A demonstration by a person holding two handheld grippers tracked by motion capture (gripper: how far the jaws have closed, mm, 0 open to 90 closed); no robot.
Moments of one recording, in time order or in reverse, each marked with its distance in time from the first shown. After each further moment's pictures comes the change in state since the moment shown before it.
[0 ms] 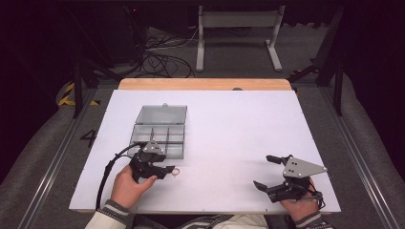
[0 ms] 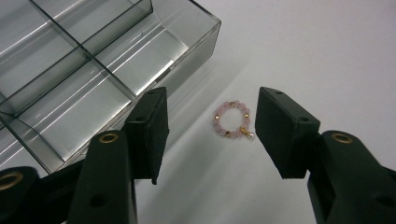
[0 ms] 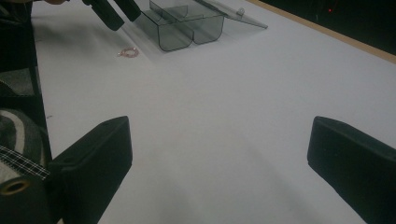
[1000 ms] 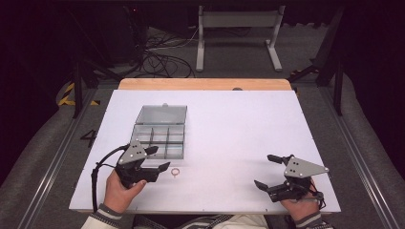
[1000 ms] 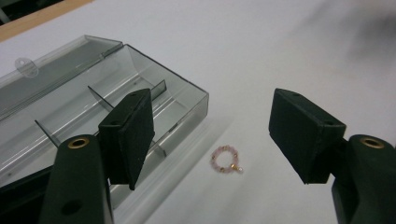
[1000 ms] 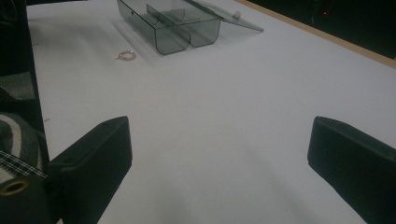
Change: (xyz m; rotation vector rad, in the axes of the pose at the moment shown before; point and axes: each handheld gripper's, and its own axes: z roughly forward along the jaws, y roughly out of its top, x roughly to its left) left arm -0.010 -0.013 -0.044 -0.301 0.054 0.097; right arm 0.000 0.000 -0.002 -0.012 -0.012 0.002
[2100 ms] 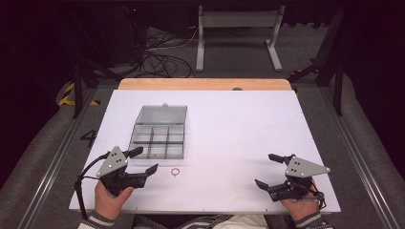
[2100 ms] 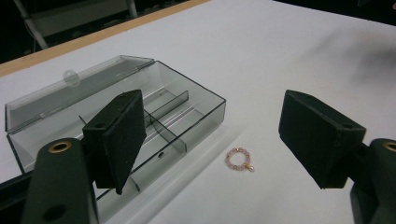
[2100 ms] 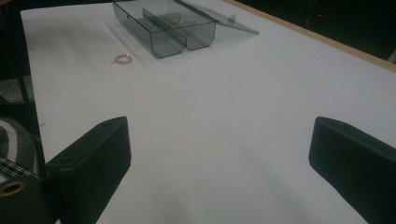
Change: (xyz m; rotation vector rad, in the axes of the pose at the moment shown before) left arm 0.002 -0.025 -0.030 -0.177 0.063 -0.054; right arm -0.001 0.000 -0.001 -0.012 -0.016 0.009
